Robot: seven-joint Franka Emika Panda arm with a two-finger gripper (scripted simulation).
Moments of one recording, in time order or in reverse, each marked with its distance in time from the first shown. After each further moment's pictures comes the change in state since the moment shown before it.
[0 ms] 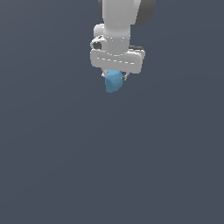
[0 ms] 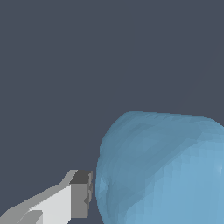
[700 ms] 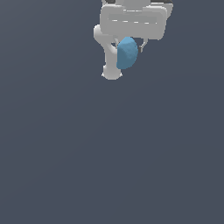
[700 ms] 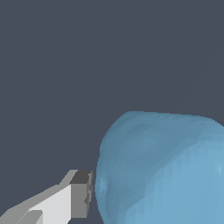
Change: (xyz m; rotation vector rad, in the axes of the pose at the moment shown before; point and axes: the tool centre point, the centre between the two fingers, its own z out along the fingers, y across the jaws) arm -0.018 -0.042 -0.115 0.003 -0.001 -0.001
